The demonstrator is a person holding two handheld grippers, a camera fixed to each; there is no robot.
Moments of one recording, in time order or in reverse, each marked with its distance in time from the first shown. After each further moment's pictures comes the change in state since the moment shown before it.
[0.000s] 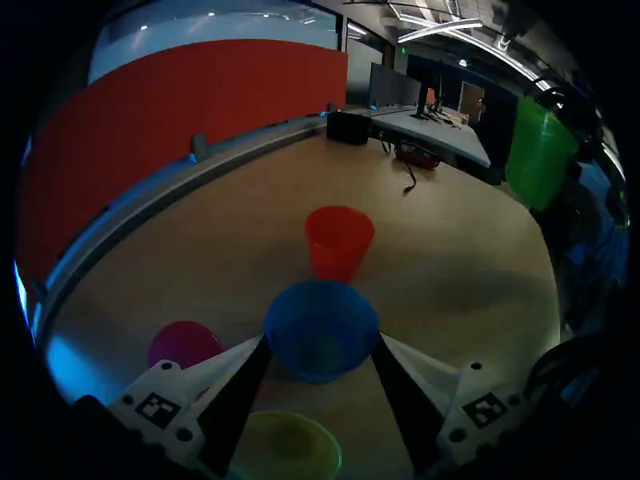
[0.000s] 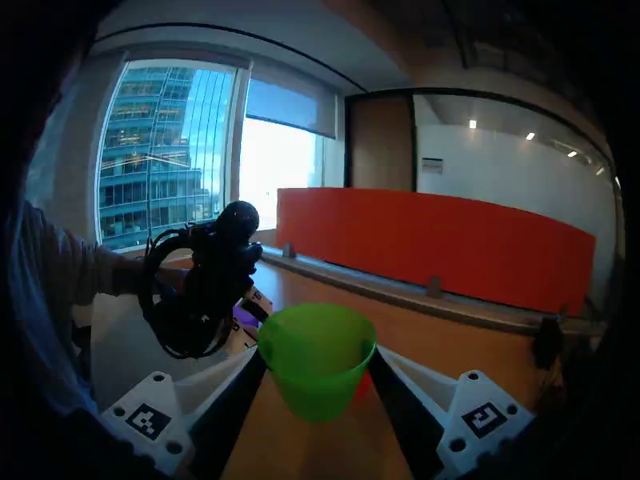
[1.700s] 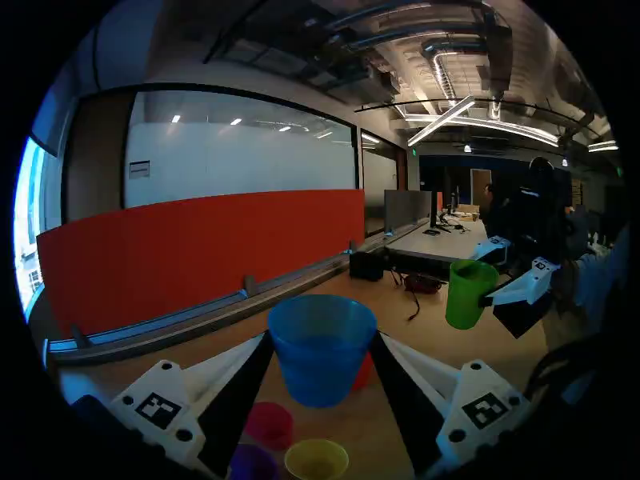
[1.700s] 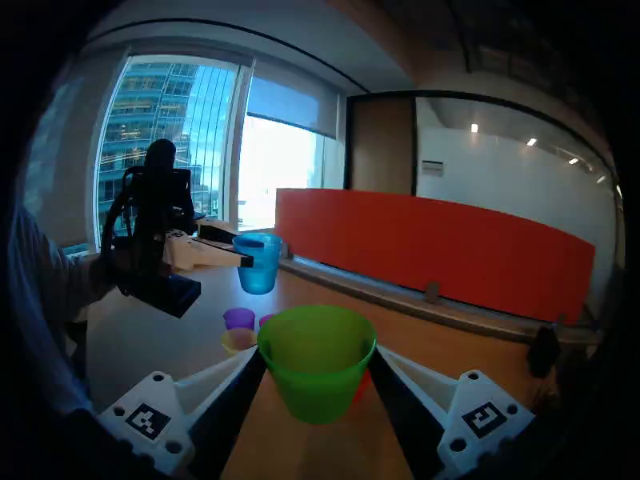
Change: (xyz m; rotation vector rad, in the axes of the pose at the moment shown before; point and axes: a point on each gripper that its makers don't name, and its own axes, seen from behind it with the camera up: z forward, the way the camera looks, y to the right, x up) left arm 0.116 -0.021 -0.159 0.128 0.531 0.013; right arm 0.011 0.006 0.005 -0.007 -0.002 -0.026
